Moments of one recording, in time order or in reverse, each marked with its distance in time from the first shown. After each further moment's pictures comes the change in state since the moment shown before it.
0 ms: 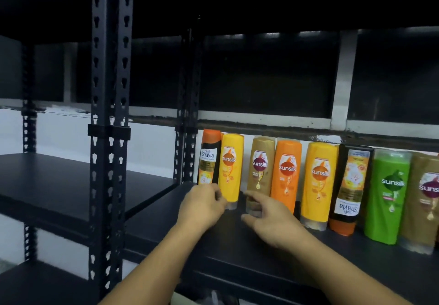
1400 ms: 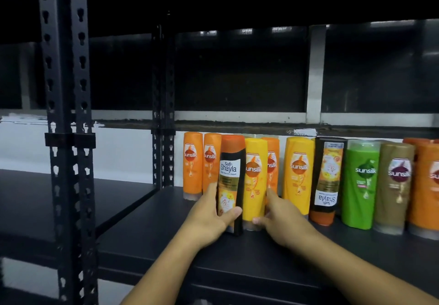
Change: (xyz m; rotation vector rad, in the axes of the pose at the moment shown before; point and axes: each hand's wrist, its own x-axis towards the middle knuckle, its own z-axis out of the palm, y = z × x) left_hand -0.012 0.017 0.031 -0.498 -0.220 0.196; right_hand -0.003 0.047 -0.018 -0.197 0.117 0.141
